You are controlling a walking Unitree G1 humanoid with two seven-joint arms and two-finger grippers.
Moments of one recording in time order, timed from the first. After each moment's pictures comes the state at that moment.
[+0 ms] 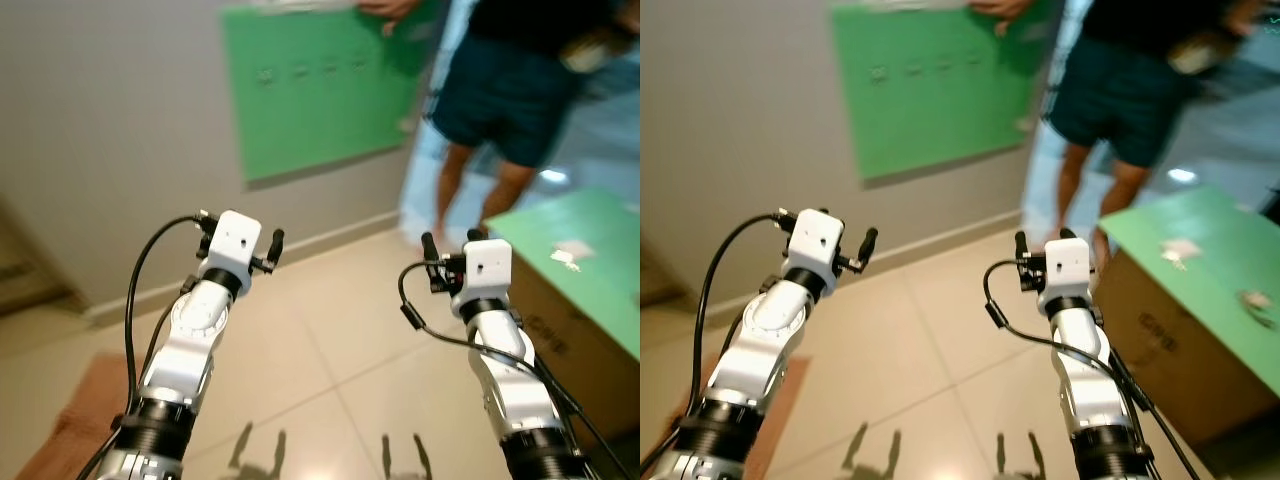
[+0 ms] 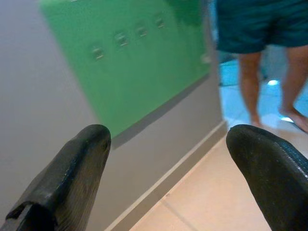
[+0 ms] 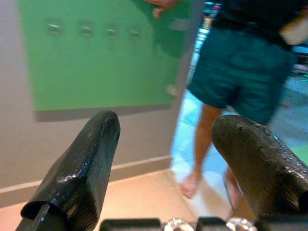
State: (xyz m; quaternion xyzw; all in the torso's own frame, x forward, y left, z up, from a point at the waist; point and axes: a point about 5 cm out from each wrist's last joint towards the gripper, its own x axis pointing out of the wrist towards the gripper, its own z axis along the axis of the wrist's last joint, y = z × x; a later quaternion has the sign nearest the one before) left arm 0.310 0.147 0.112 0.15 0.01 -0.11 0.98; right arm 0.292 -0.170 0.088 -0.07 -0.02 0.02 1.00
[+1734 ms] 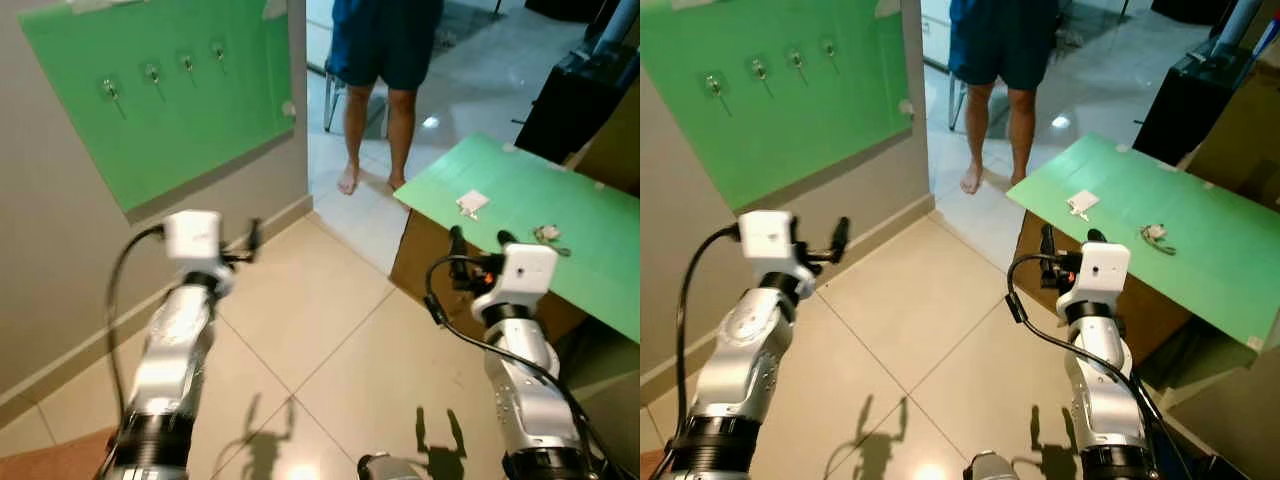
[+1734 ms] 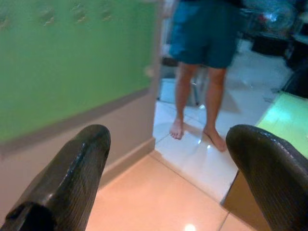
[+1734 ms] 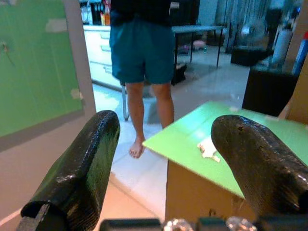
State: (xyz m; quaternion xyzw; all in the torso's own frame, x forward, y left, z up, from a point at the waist) left arm 0.298 0.174 0.111 -0.05 0.01 -0.01 1.00; right arm 0.277 -0.187 0.105 0.00 -0.06 -0.03 1.00
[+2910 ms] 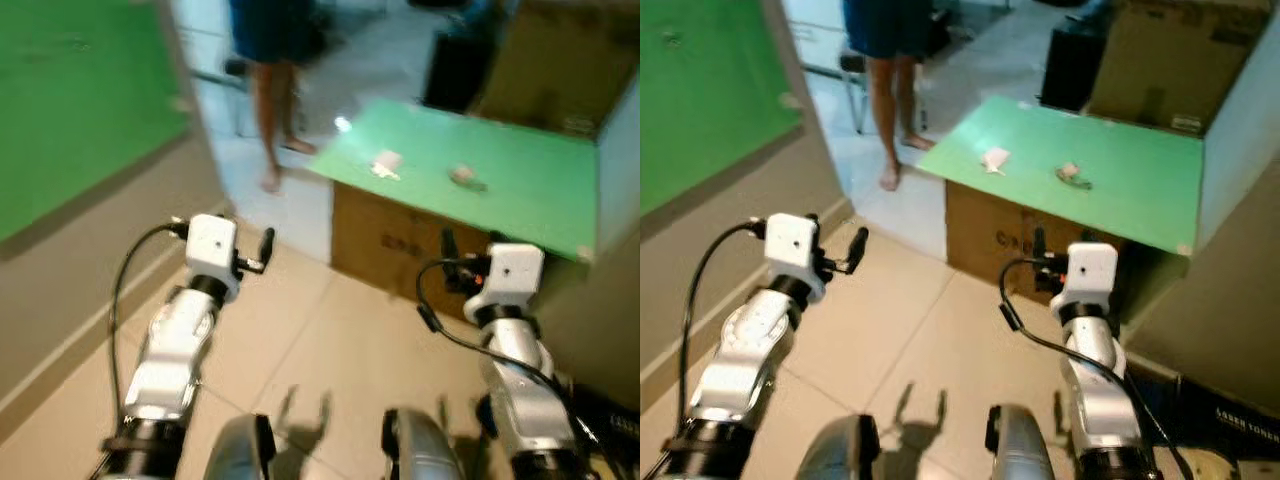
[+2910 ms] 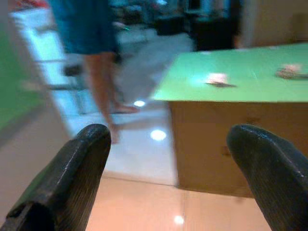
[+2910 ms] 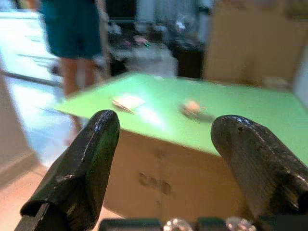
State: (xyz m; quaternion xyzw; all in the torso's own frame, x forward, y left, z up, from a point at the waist) left arm 0.297 0.143 0.115 0.05 0.00 -0.13 0.99; right arm 0.273 -0.188 0.096 -0.04 -0.03 -0.03 1.00
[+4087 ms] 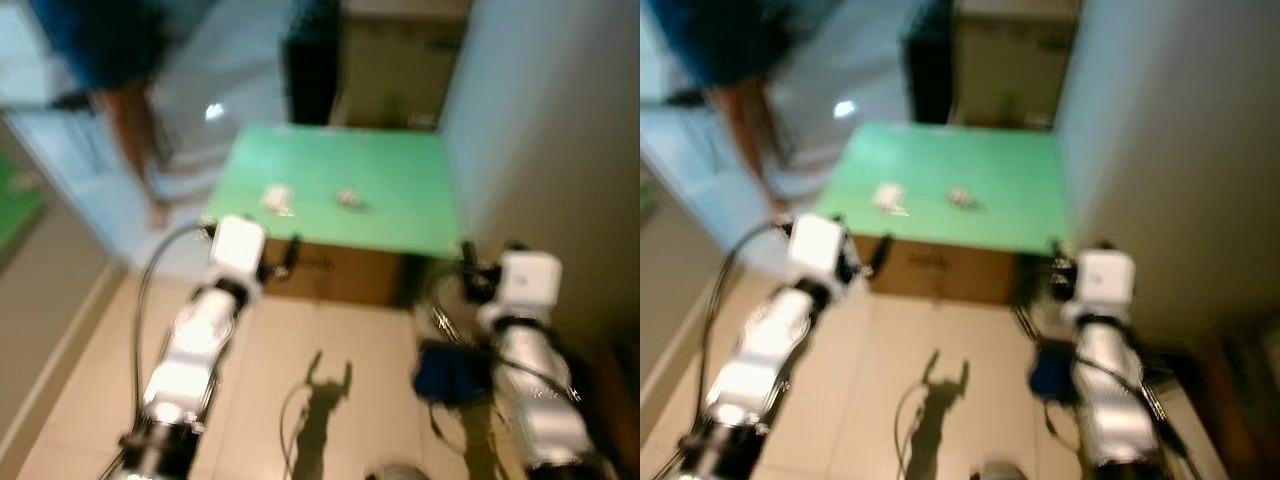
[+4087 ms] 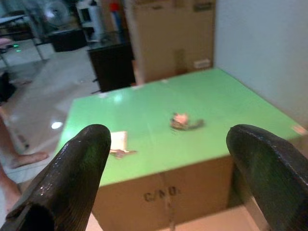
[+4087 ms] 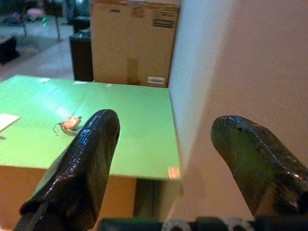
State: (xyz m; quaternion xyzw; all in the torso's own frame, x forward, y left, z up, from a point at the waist) left arm 0.295 0.128 0.113 0.08 0.00 -0.16 0.98; right arm 0.268 -0.201 0.092 -0.06 -0.02 -0.06 1.00
